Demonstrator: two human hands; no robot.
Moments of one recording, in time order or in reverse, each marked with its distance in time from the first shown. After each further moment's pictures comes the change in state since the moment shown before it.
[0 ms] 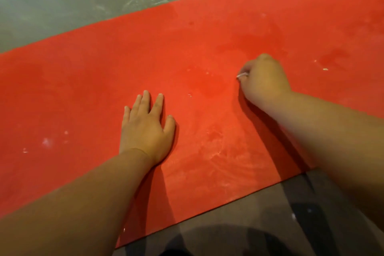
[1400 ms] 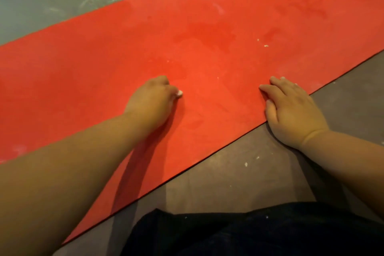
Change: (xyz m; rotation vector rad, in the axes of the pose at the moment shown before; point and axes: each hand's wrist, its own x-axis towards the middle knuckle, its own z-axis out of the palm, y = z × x) left_hand 0.012 0.063 -0.019 -0.057 0.050 0.596; right_hand -0.158 0.098 -0.041 -0.069 -0.034 0.082
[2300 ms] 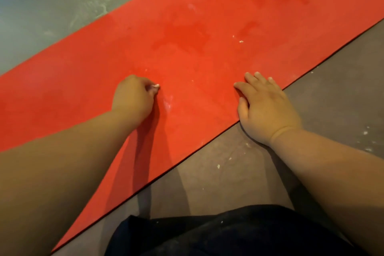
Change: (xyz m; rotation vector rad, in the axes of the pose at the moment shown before) left_hand 0.040 0.024 0.002 0.015 0.063 -0.346; right_hand 0.001 0.006 0.003 0.087 -0.020 0.016
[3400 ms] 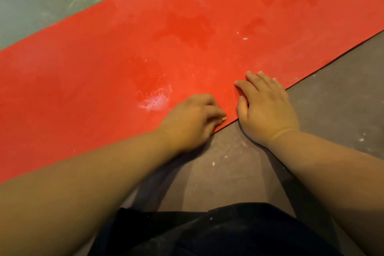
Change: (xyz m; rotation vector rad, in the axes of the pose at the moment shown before) left_hand -0.071 0.081 0.004 -0.293 -0.221 0.675; right_hand -0.002 0.000 0.000 -0.014 0.035 0.018
